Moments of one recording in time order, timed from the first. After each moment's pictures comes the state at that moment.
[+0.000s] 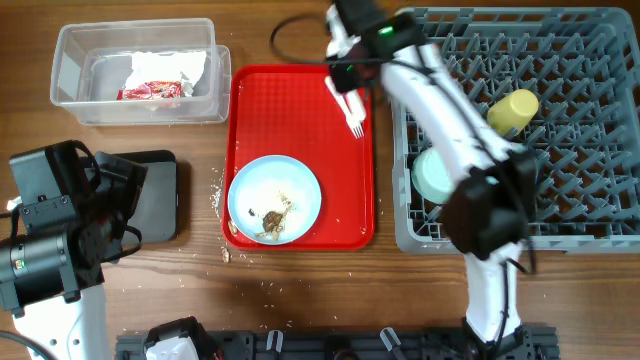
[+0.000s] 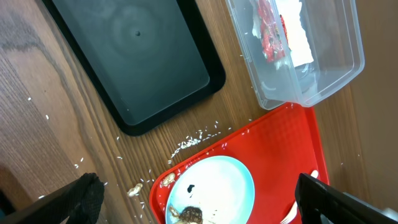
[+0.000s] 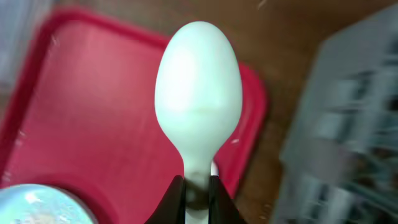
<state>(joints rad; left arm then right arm) 0.26 1.00 1.23 -1.25 -0.04 -0.97 0.42 2.17 2.12 -1.05 0.00 0.09</state>
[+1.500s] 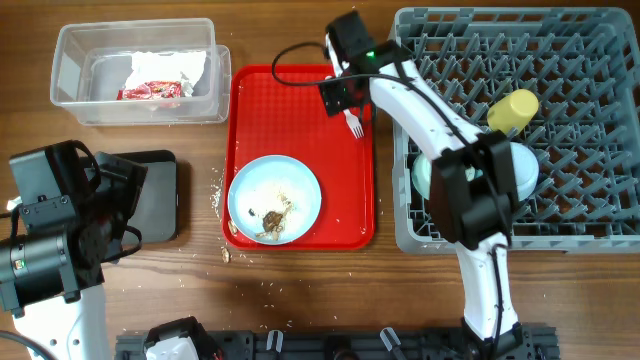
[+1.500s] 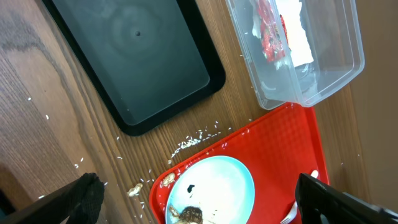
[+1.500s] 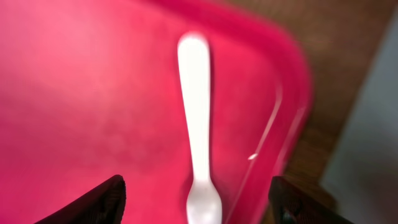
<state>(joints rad) 0.26 1.00 1.23 -1.25 -0.04 -0.97 0.45 2.30 1.93 -0.85 0.05 0.05</state>
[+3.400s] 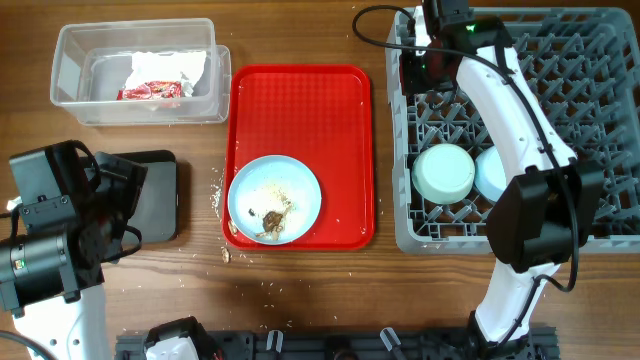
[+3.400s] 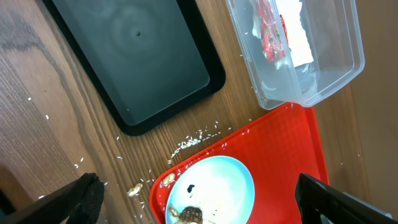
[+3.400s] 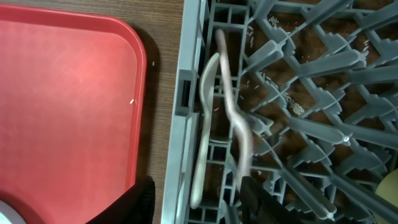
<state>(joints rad) 0.26 1.00 1.23 -1.25 -0.04 -0.97 0.21 2.03 1.85 -1.01 -0.01 0.09</state>
